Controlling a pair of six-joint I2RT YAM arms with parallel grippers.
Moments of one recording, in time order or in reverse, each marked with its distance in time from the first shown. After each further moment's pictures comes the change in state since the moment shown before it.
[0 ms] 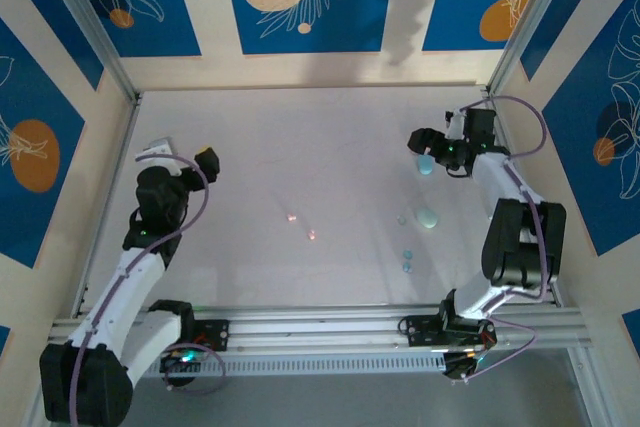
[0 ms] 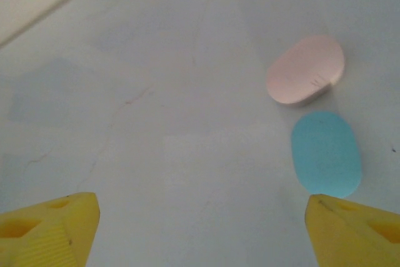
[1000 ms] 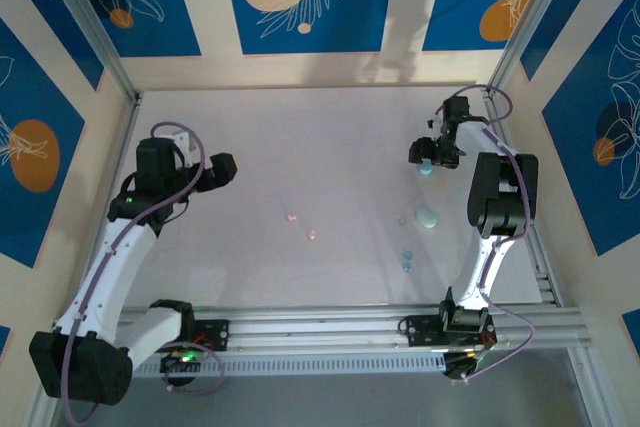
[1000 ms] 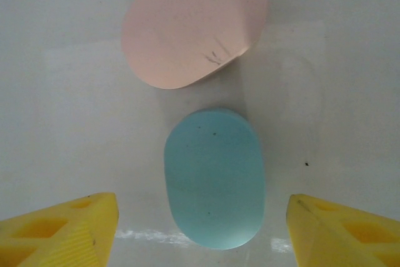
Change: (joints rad) left arm -0.017 0.129 0.362 -0.625 0.280 -0.008; right arm 0.051 0.375 0.345 -0.353 0.291 -0.275
